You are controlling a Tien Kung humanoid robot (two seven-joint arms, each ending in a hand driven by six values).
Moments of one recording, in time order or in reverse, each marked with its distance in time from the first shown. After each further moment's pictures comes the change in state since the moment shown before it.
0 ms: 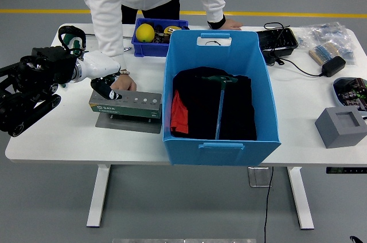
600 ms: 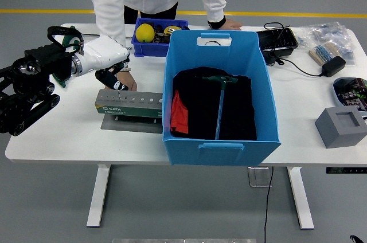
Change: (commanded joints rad) left arm 0.021 0.008 -0.028 0.009 -0.028 0.326 -0.124; right arm 0.000 0.001 0.009 0.000 -0.007 -0.001 -0.001
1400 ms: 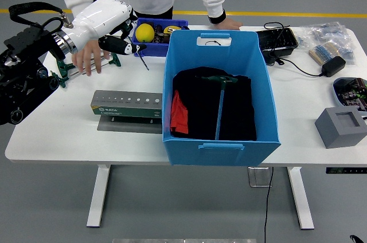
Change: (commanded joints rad) left arm 0.046 0.004 -0.232 -0.134 -0.184 0.128 -0.117; right arm 0.000 -0.001 -0.004 0.000 0.005 0.001 0.001
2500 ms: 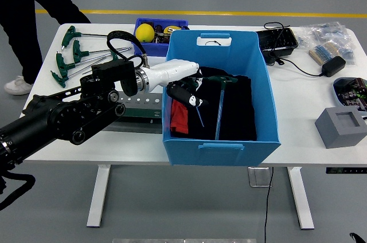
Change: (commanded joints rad) left arm -0.031 -0.297 0.199 0.089 -0.214 -0.395 0.196; right arm 0.011 -0.005 -0.012 0.000 -0.013 0.005 -0.003
